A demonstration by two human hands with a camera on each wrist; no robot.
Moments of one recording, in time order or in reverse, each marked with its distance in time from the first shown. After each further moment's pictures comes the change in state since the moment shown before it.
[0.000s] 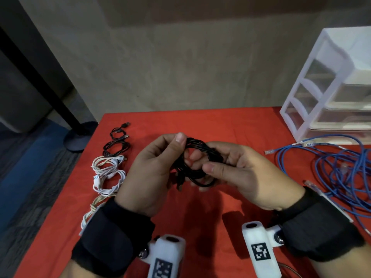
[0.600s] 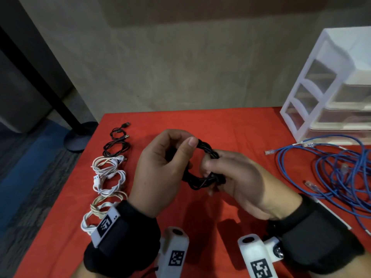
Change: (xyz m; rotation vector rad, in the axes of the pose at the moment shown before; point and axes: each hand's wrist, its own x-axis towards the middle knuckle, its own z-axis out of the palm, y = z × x) left_hand 0.000 -0.004 0.008 0.475 0.109 0.382; right_hand -0.001 0.002 0.015 -0.012 0.178 0.163
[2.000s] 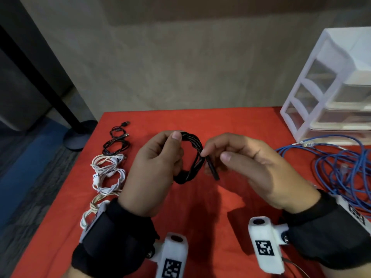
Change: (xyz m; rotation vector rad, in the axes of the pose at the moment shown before) left_hand -0.001 0.009 -0.005 -0.237 -0.014 -0.234; right_hand -0.009 -0.018 -0.022 -0.230 -0.100 -0.343
